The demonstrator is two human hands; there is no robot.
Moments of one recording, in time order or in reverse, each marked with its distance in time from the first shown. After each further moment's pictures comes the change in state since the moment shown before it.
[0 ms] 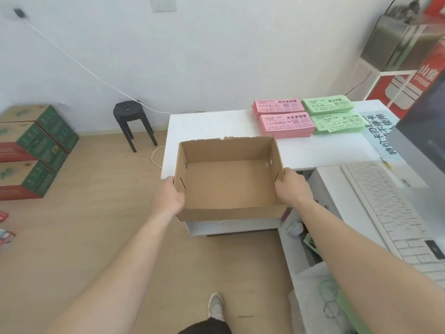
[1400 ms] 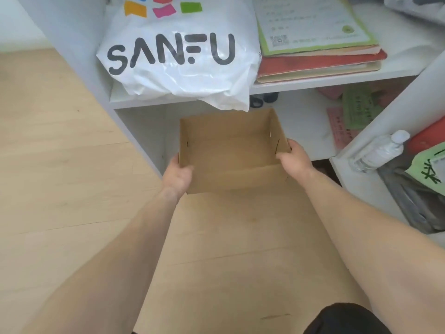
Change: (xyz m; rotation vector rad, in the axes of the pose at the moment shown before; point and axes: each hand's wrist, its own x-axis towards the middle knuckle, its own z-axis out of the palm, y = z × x) left_hand 0.197 -0.360 0.542 -0.428 -0.230 -0.181; right_hand 0.242 0.309 0.567 0.503 -0.124 0.185
